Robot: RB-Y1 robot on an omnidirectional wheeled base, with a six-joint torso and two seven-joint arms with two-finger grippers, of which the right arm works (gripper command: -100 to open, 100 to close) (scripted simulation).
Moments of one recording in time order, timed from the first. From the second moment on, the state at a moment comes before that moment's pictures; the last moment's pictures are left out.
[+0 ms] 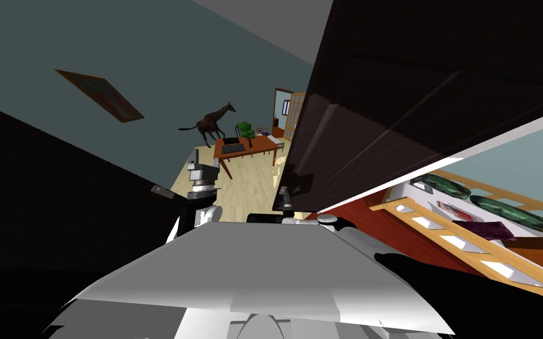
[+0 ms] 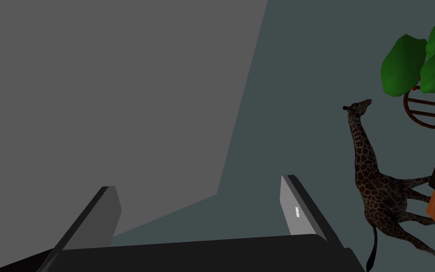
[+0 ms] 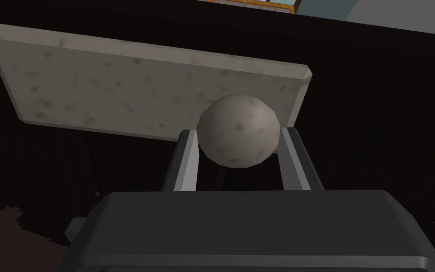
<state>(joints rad) -0.40 -0.40 1.69 -0.99 1.17 1.43 -2.38</state>
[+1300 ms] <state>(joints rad) -0.41 -0.39 1.69 -0.96 1.11 1.45 -2.55</state>
